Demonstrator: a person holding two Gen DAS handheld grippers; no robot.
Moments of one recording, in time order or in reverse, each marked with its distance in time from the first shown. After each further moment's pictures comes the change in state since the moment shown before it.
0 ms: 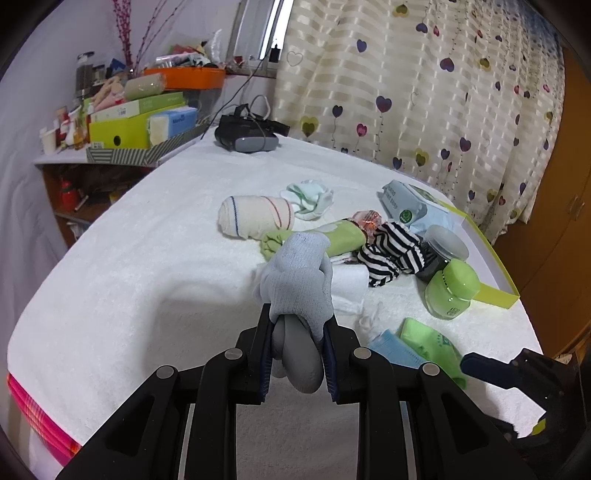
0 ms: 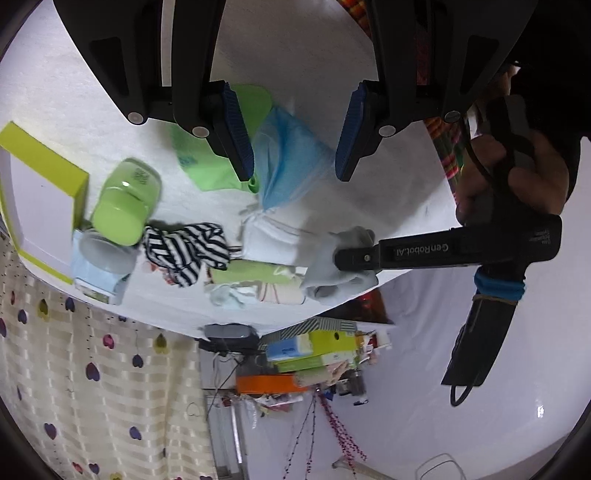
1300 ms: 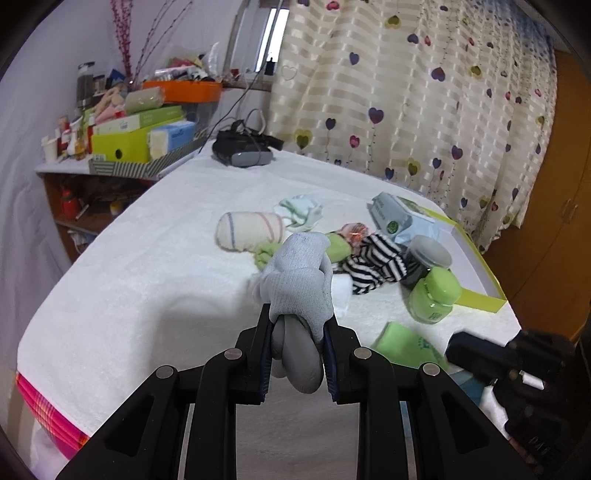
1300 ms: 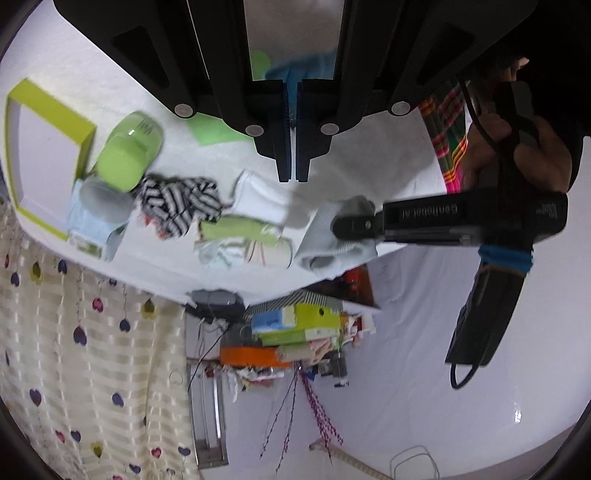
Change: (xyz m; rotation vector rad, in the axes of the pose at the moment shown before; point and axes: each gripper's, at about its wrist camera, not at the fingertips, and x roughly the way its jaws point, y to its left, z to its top) left arm -0.025 -0.012 0.006 0.015 -0.041 -0.019; right arm -0.018 0.005 0.027 -0.076 -0.100 0.018
